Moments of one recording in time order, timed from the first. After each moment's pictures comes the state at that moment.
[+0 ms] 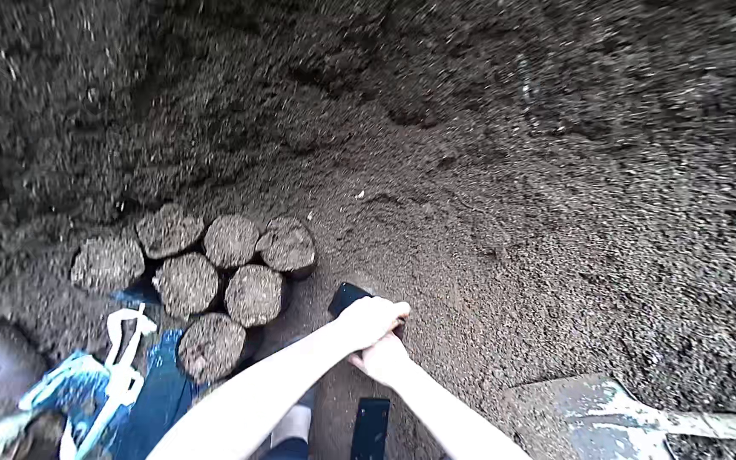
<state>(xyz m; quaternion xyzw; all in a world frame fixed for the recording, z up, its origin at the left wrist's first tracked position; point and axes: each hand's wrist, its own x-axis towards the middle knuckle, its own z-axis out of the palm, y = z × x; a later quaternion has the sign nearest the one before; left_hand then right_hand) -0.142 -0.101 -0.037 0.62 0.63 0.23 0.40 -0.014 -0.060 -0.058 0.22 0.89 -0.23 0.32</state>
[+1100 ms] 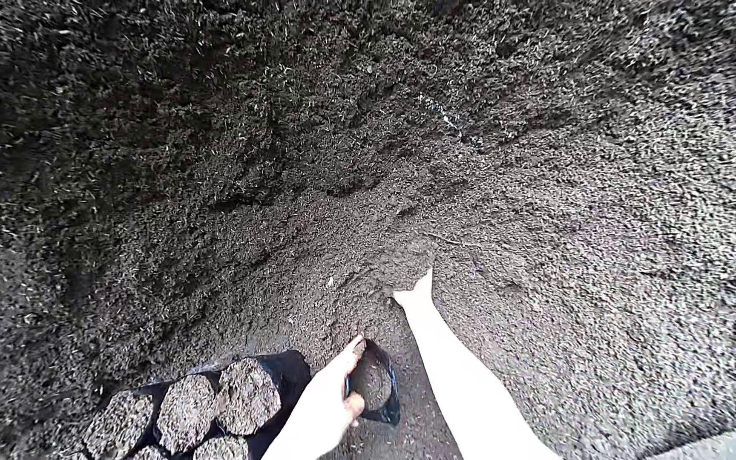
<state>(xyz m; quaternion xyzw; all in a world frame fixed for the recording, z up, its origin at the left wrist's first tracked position) -0.217 -0.064 -0.010 0.38 0.72 0.24 0.53 -0.157 0.182 -0.147 0.47 0.01 -0.79 -0.40</state>
